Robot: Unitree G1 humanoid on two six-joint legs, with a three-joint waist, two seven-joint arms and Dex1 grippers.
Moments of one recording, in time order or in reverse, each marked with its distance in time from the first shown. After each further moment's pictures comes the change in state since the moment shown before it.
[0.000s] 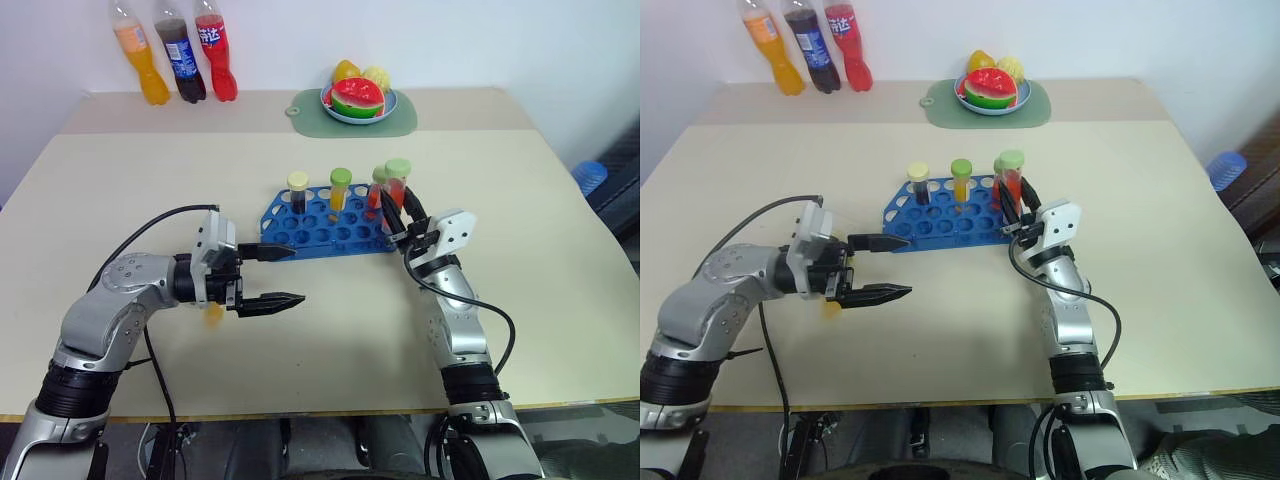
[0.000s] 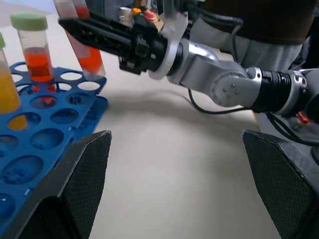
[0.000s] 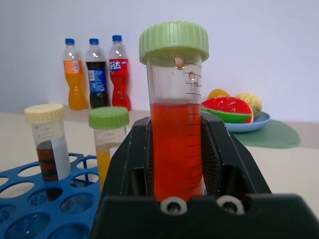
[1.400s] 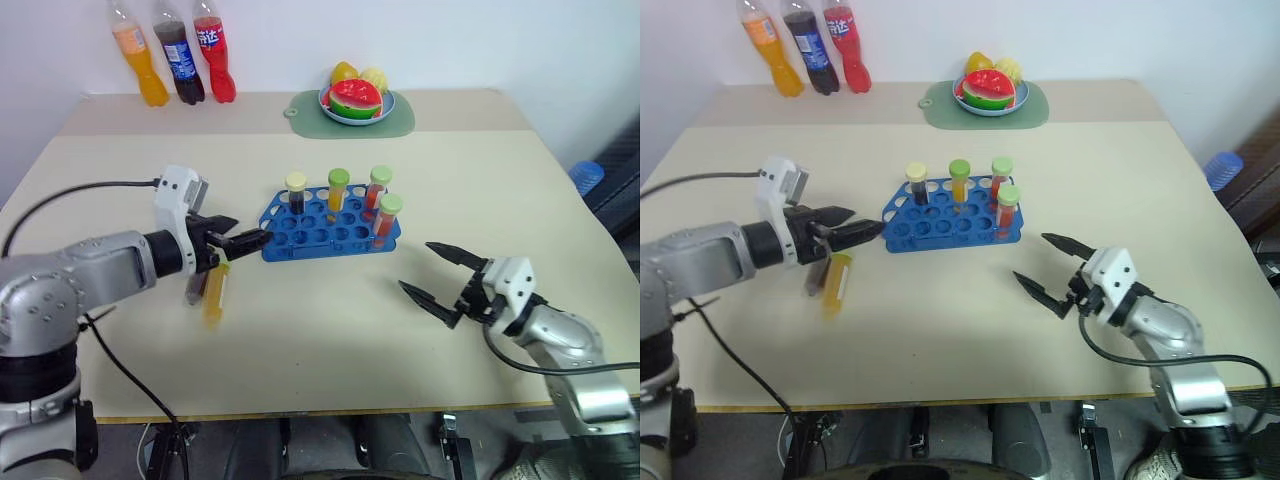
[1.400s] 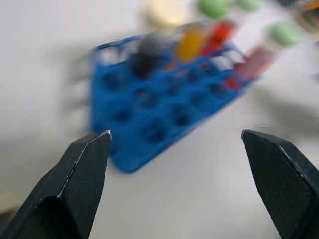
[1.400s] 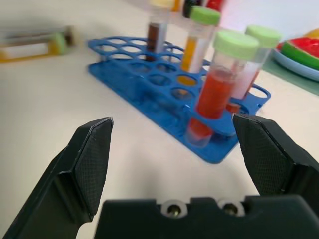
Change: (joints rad) left arm -0.239 0.061 0.259 -0.035 -0.726 0.867 1.209; right arm 0.442 -0.619 -0.079 -0.596 0.260 0.403 0.465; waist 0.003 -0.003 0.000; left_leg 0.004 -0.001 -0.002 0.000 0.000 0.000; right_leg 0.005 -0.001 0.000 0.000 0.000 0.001
